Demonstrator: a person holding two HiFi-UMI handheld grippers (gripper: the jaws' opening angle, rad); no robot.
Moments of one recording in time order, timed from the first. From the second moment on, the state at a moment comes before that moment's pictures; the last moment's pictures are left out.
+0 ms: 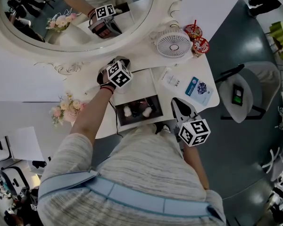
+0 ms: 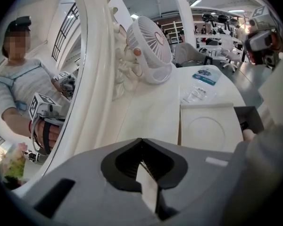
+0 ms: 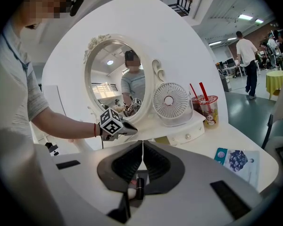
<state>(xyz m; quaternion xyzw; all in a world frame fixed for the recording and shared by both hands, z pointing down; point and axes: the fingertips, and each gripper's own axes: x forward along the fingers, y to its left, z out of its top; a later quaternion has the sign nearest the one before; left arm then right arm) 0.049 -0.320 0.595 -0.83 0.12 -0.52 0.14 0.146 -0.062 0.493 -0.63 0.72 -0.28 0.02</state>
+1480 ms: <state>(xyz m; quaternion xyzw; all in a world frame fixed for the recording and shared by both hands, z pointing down) 0.029 -0.257 0.541 -0.87 0.16 -0.46 0.11 0.118 -0.049 0.478 -0.60 0.76 -0.26 0.01</state>
